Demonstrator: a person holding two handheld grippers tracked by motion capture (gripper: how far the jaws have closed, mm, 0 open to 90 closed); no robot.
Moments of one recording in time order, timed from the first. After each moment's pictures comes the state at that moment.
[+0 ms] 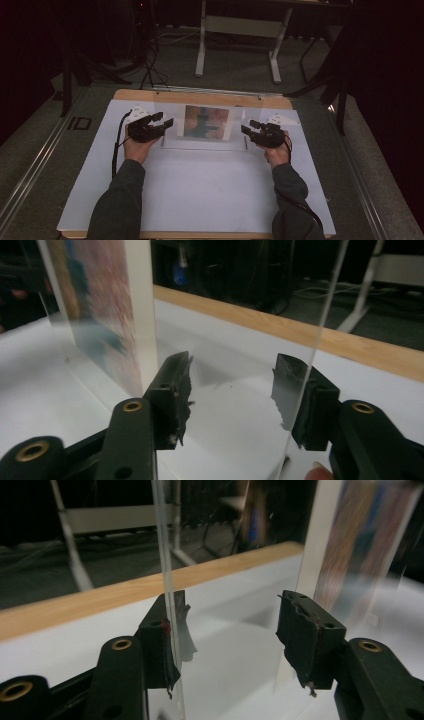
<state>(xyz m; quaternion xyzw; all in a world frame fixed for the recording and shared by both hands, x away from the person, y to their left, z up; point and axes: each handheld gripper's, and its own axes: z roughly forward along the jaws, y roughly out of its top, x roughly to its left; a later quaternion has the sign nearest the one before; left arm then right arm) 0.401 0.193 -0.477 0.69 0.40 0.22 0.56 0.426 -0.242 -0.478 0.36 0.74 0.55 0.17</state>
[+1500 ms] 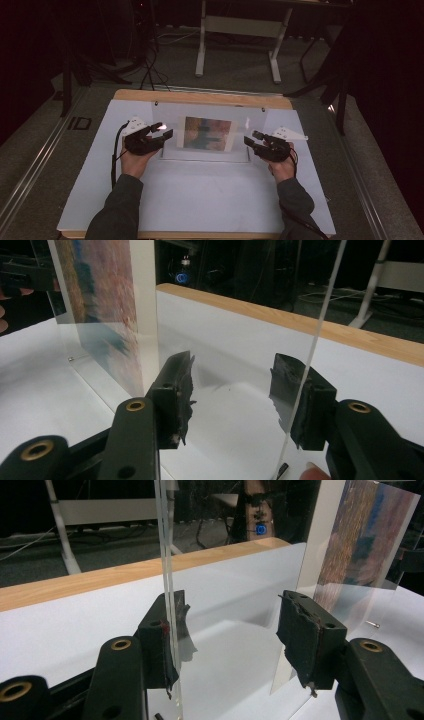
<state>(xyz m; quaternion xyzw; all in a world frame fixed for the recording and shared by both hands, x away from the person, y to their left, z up) 0.357 0.186 -0.472 0.70 0.40 0.21 0.55 0.379 -0.249 -0.476 0.34 0.74 0.55 0.18</state>
